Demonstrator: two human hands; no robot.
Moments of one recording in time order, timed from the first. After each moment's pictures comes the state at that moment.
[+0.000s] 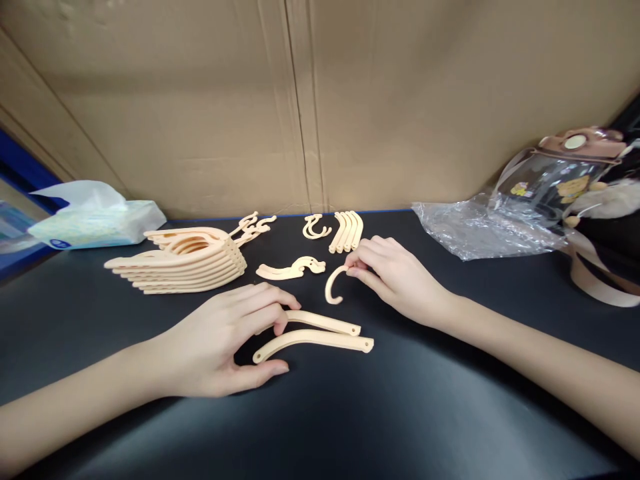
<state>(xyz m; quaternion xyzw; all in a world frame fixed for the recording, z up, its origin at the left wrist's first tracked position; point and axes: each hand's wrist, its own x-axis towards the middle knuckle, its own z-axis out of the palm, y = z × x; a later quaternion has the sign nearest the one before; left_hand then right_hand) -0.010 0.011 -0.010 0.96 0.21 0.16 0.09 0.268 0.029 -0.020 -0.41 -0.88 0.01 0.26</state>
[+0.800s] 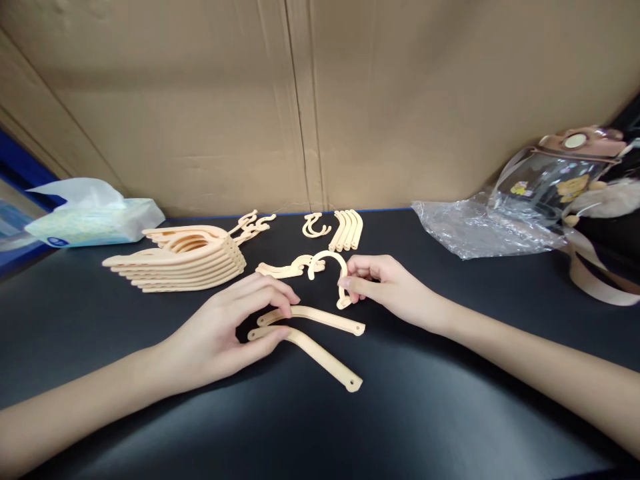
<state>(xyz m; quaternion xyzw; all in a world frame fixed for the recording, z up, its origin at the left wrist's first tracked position) -0.006 0.007 -0.014 0.92 0.26 0.24 0.15 0.252 0.019 -0.018 -0.45 -0.73 0.42 0.30</state>
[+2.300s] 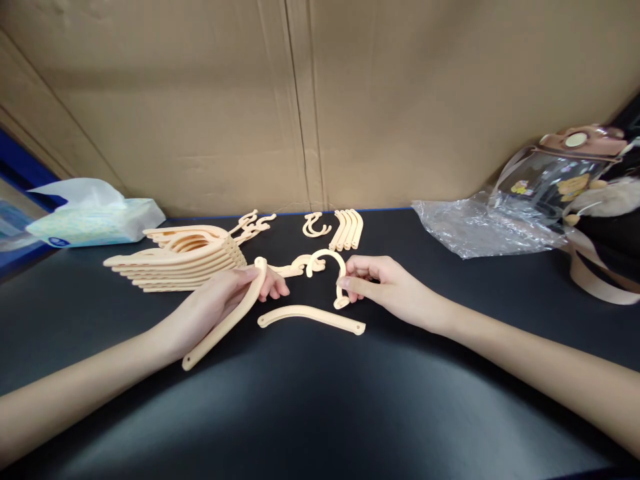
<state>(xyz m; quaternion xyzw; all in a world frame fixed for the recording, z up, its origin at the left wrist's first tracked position) -0.011 0.033 -0.020 0.75 0.36 0.31 0.46 0.254 0.019 -0.020 -0.43 -0.73 0.43 0.30</state>
